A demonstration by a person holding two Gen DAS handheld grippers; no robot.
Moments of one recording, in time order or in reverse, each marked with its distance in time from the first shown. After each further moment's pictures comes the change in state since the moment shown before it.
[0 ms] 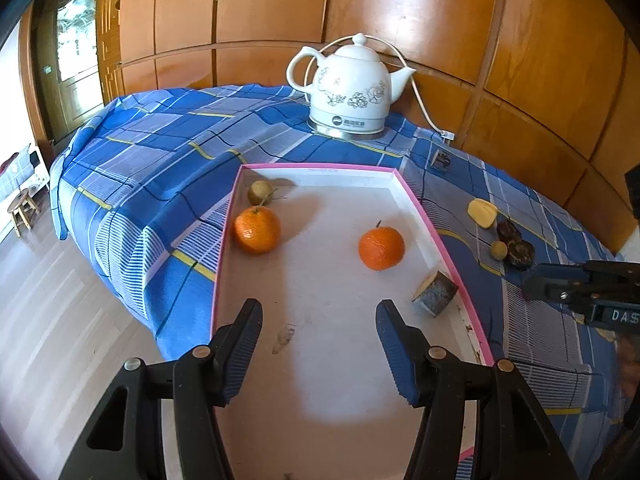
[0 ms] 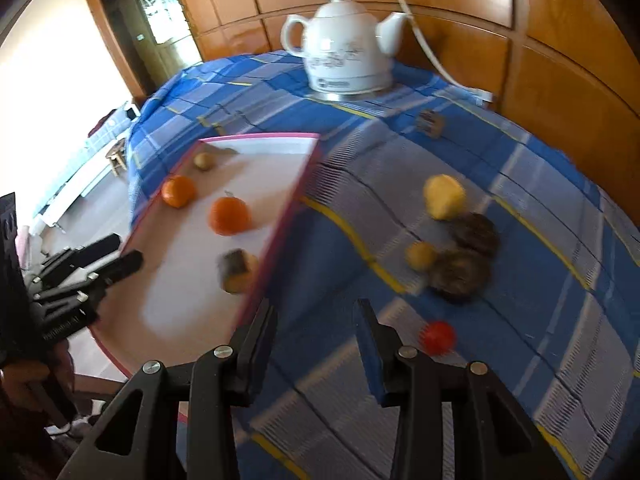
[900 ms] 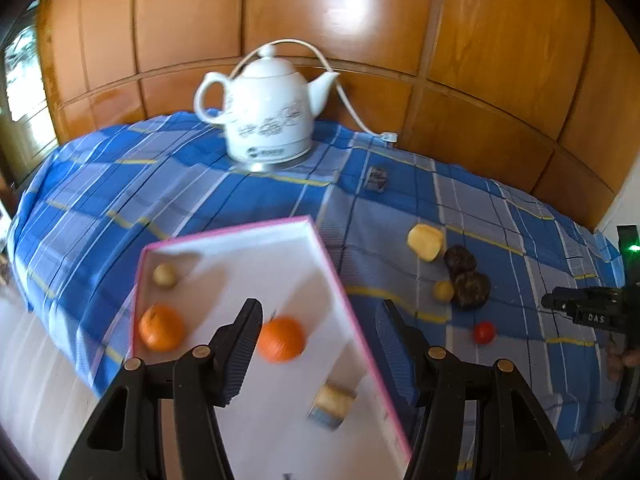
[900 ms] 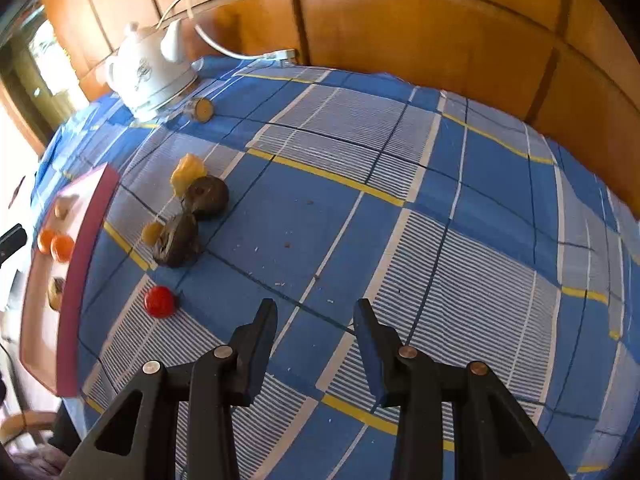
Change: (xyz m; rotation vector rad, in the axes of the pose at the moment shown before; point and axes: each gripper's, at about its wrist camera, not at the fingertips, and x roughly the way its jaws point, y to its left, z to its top) left arm 0.032 -0.082 0.080 0.161 0.030 -0.109; right arm -0.031 -0.175 -0.043 0.316 0.026 -0.221
